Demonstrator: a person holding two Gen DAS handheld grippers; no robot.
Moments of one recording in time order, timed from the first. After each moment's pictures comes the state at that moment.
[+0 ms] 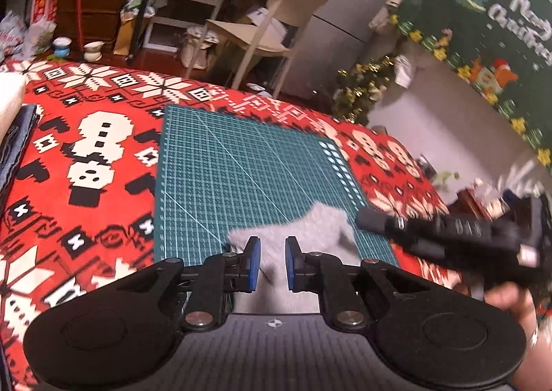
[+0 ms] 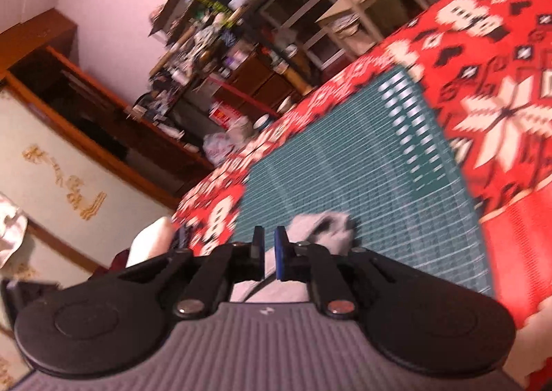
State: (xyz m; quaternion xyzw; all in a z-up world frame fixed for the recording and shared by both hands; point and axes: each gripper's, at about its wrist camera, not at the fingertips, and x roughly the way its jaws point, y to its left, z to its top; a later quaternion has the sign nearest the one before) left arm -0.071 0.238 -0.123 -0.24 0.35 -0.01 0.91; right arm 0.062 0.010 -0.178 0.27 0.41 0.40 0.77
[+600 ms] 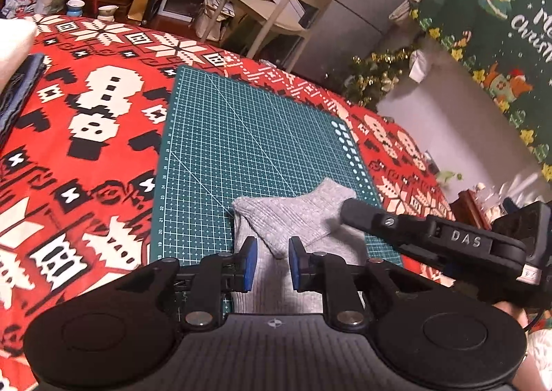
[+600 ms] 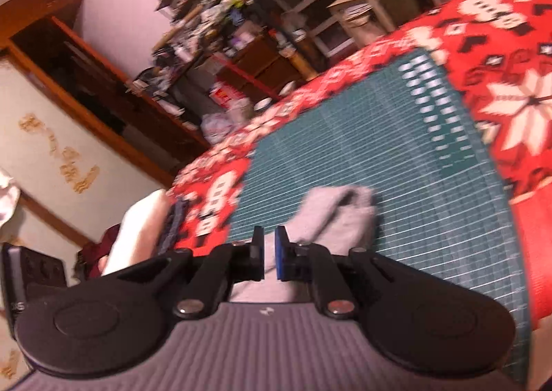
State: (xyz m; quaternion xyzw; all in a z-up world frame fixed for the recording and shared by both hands) left arm -0.081 0.240 -0.134 -0.28 0.38 0.00 0.88; right arm 0.045 0.045 -0.179 0.22 0.42 0.42 0.77
